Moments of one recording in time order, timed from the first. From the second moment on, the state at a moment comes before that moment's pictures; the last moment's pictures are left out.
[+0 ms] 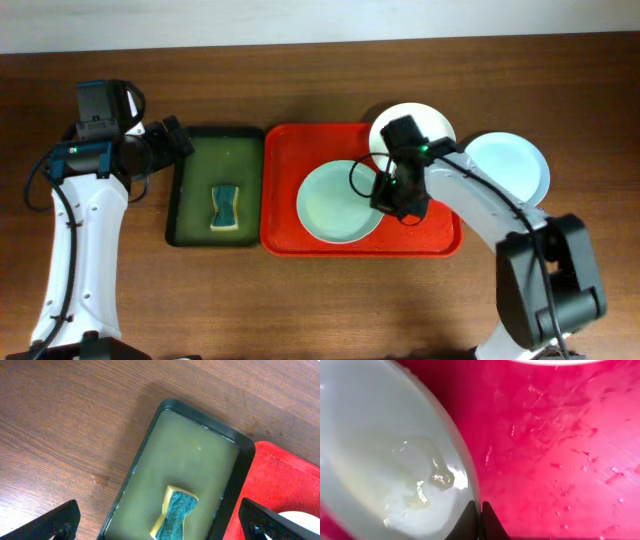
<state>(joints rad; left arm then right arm) 0.12 1.53 1.40 -0.90 0.00 -0.31 0.33 1.79 1.22 -0.85 -0.19 0.63</state>
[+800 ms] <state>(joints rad) 0.12 1.53 1.40 -0.90 0.00 -0.31 0.78 1.98 1.51 -0.32 0.31 0.57</state>
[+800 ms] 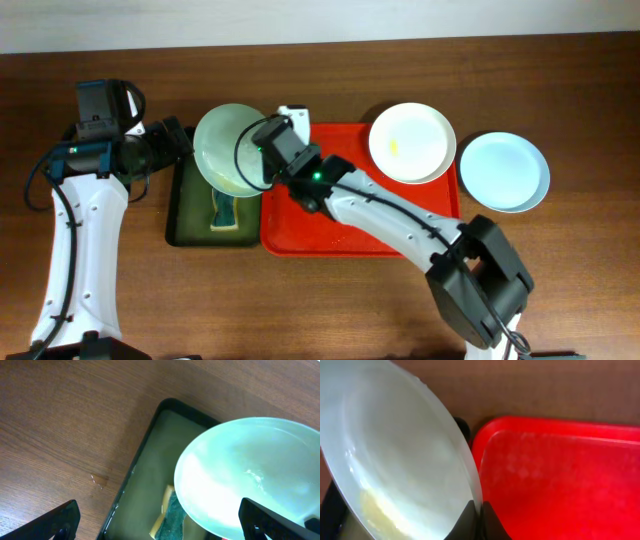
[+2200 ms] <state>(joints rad) 0.12 1.53 1.40 -0.90 0.00 -0.31 0.96 1.96 1.52 0.35 0.98 -0.54</state>
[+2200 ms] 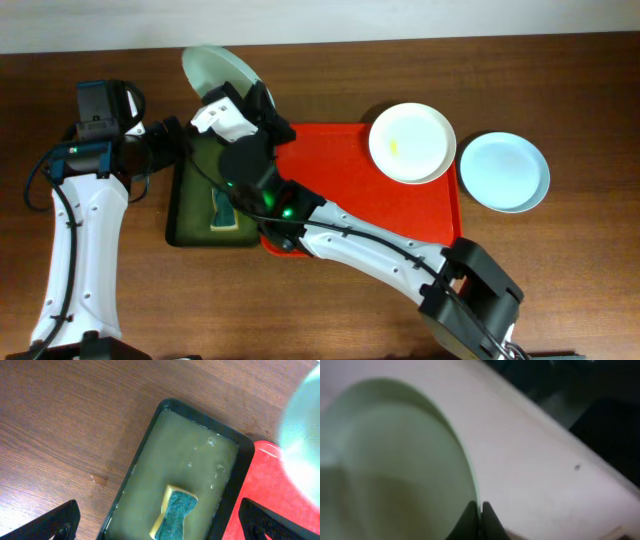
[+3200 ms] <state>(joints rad) 0.12 1.53 1.40 -0.90 0.00 -0.31 -0.21 1.66 1.52 -1.02 -0.04 0.58</state>
